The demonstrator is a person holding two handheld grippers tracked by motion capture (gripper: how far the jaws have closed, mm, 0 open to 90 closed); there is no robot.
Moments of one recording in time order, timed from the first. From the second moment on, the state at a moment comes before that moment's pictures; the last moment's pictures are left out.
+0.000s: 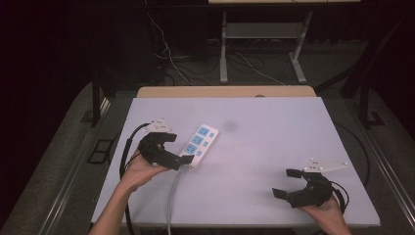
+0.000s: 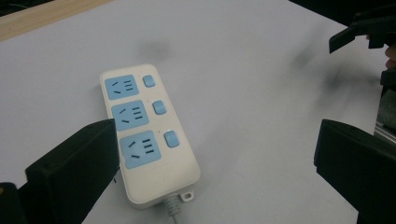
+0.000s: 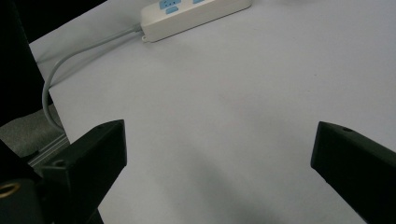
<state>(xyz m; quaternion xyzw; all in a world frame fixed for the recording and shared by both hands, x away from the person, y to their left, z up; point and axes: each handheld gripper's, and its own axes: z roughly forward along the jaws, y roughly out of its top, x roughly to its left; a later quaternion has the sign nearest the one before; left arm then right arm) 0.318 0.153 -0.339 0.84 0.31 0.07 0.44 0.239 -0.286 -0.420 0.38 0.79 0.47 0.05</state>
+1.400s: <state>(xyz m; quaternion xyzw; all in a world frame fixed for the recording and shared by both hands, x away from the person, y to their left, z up) 0.370 0.133 -0.338 0.88 0.28 0.07 0.38 0.238 -0.287 -0.420 0.39 0.79 0.47 0.05</state>
